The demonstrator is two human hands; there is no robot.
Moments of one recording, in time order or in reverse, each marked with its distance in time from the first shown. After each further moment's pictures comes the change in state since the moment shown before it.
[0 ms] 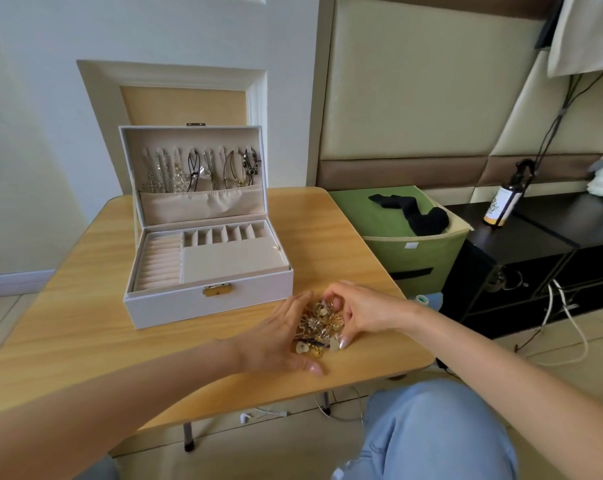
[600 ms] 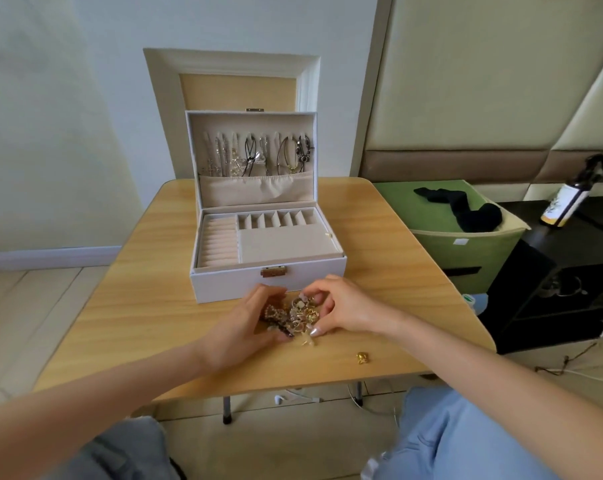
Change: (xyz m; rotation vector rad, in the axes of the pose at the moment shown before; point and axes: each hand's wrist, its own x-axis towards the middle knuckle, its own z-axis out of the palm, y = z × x) left_hand -0.090 -0.064 -0.019 -0.181 0.358 -0.101; right_hand 0.041 -0.074 0.056 0.178 0.106 -0.145
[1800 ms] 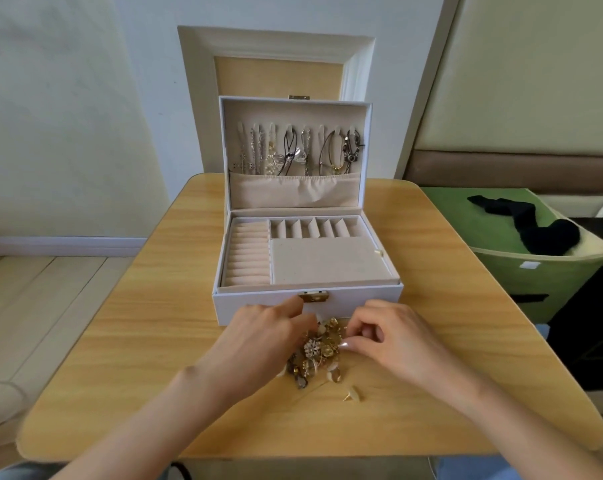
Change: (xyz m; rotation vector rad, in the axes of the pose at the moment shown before) left_hand 0.015 -0.008 -0.021 0.699 0.168 0.246; right_hand 0.006 -0.003 0.002 -0.216 0.197 -0.112
